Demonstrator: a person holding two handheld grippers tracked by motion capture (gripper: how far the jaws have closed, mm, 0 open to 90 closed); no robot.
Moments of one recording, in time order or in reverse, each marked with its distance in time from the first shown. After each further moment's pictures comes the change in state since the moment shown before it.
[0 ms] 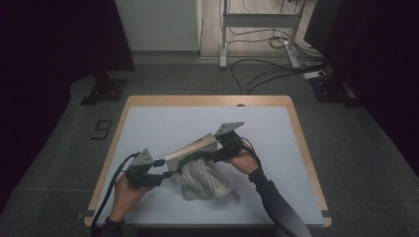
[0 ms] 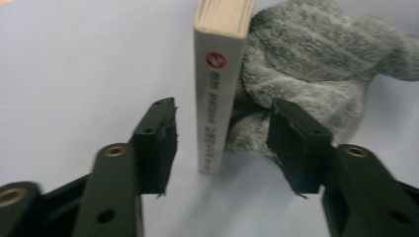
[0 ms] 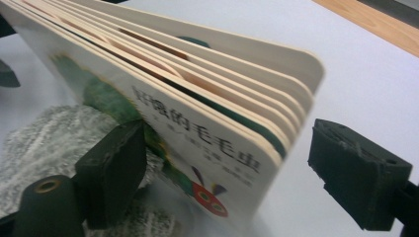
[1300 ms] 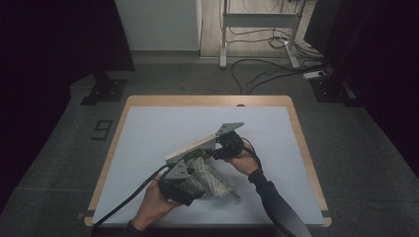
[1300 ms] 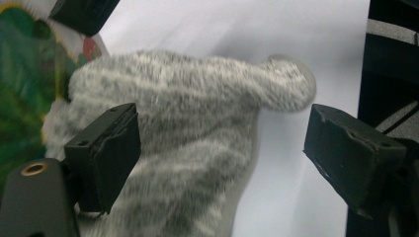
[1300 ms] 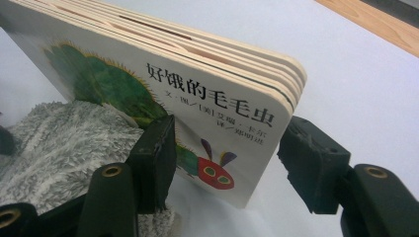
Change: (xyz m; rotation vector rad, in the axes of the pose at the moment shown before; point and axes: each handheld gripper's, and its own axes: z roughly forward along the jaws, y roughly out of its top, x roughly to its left) left arm -0.077 0.038 0.056 0.017 -0.144 0.158; right arm 0.004 0.001 -0.005 0.035 -0.065 0.020
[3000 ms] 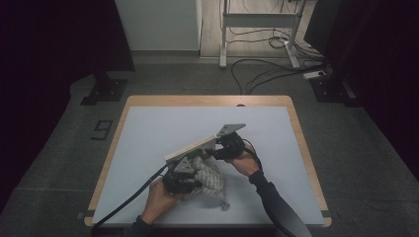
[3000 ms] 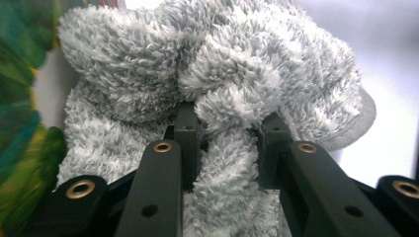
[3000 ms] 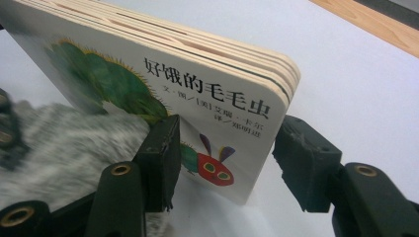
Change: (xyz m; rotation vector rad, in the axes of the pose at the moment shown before) left arm 0.014 -0.007 0.013 0.114 0.036 -0.089; right arm 0.000 -0.005 -0.001 -0.020 0.000 0.001
